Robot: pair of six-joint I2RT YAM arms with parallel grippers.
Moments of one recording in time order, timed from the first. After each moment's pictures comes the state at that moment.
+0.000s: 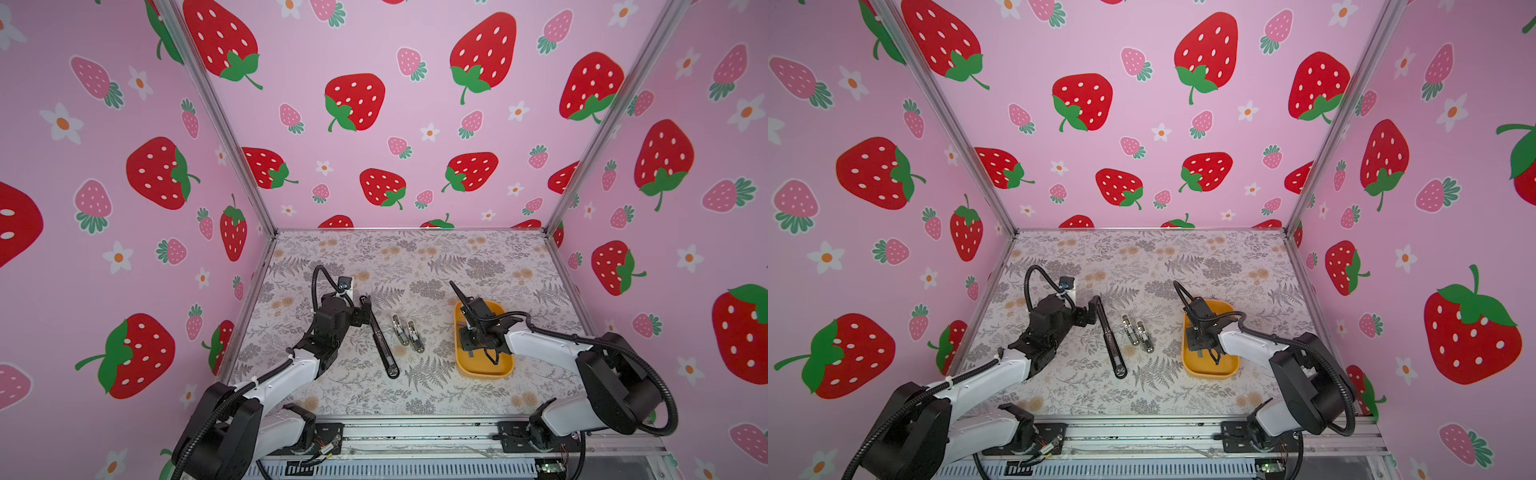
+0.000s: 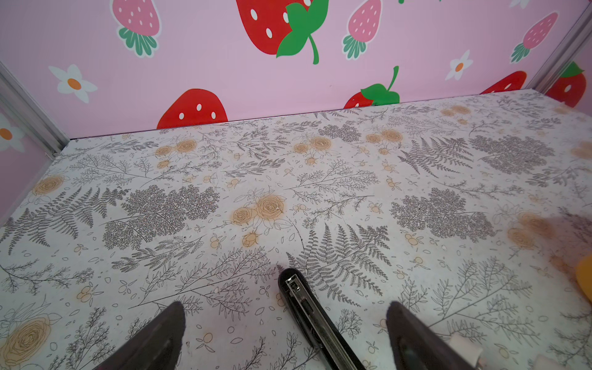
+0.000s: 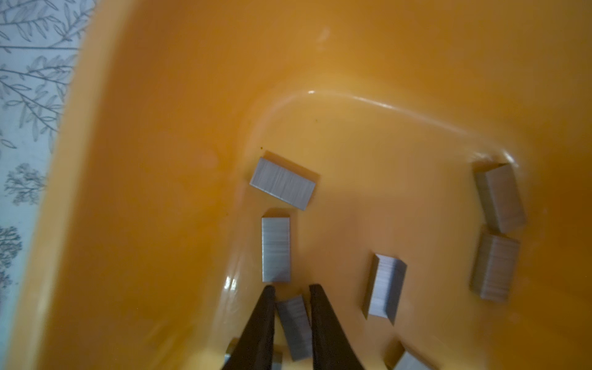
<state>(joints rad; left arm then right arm) -0.40 1.18 0.44 0.37 -0.20 -0.05 0.69 1.48 0.68 -0.36 0.18 0.34</state>
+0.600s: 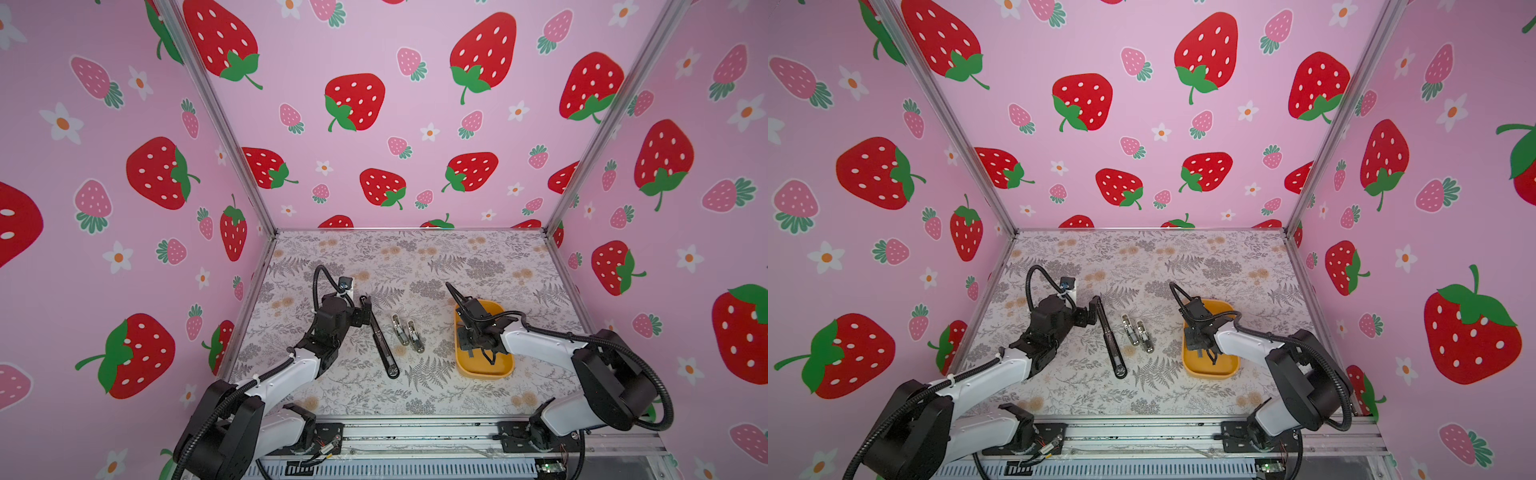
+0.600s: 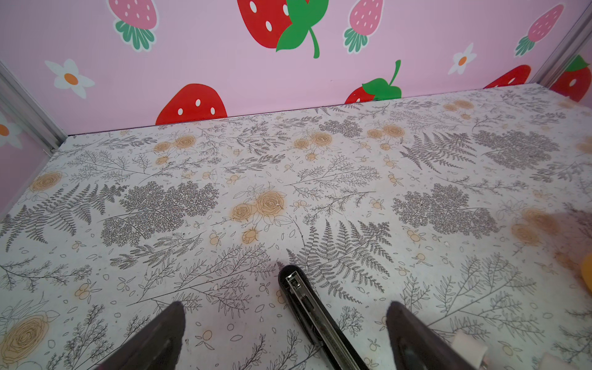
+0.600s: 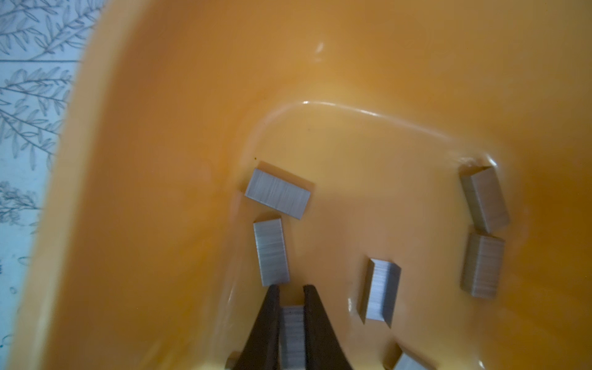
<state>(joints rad) -0.40 1.19 0.44 0.38 -0.20 -0.05 0.72 1.50 0.70 -0.36 0.24 0.38</state>
